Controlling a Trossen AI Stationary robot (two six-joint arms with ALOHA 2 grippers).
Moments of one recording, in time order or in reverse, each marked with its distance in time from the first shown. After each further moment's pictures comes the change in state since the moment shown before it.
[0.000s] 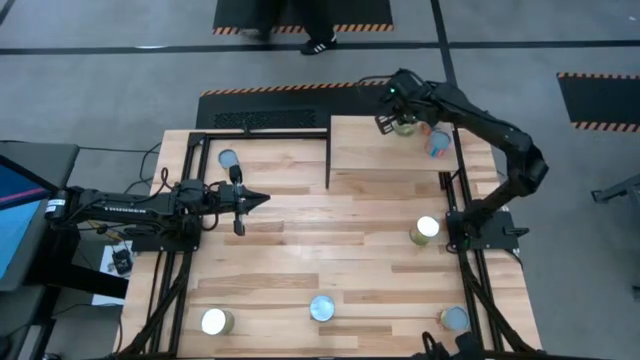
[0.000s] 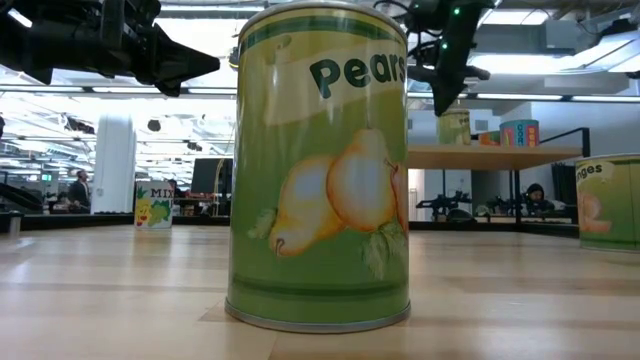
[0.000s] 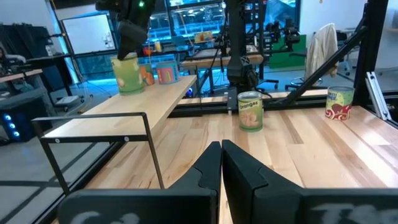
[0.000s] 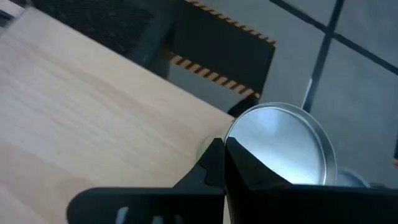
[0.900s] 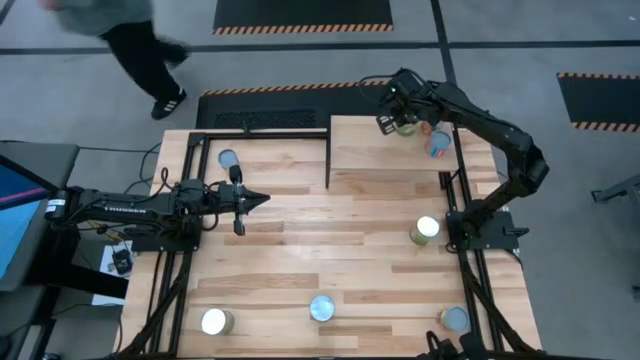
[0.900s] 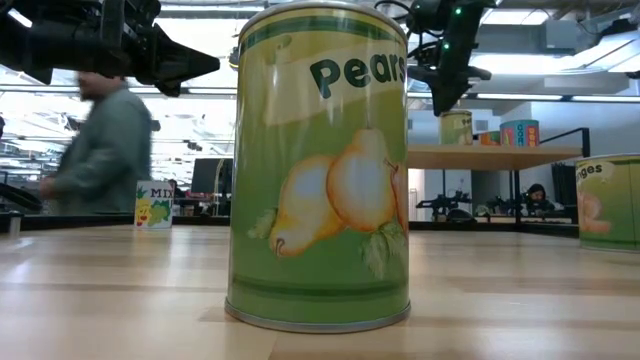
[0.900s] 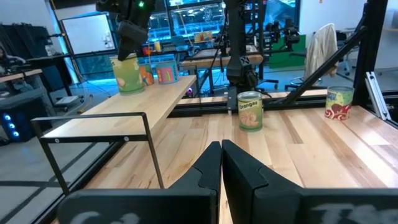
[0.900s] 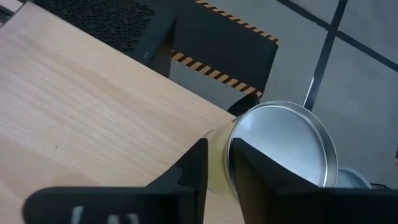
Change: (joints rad) left arm 0.000 0.000 0.000 0.000 0.001 0.000; right arm -0.008 -0.009 -0.004 0.002 -0.004 -0.019
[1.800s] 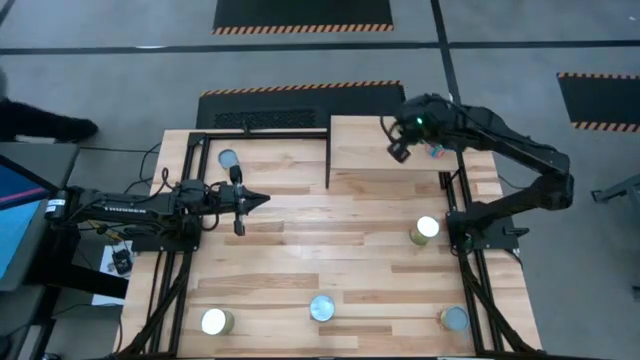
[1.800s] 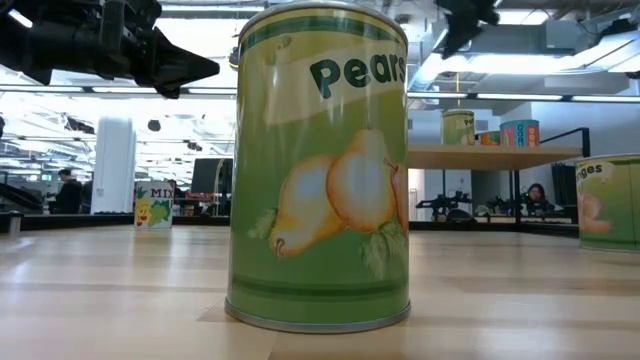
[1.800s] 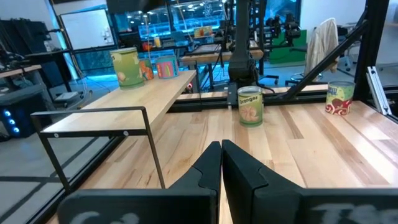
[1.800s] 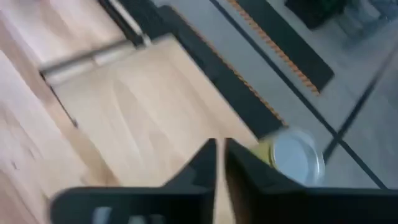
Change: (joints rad) left arm 0.000 0.000 0.000 -0.022 -0.002 -0.001; right arm 0.314 -0.258 -0.033 -0.023 0.099 -0.212
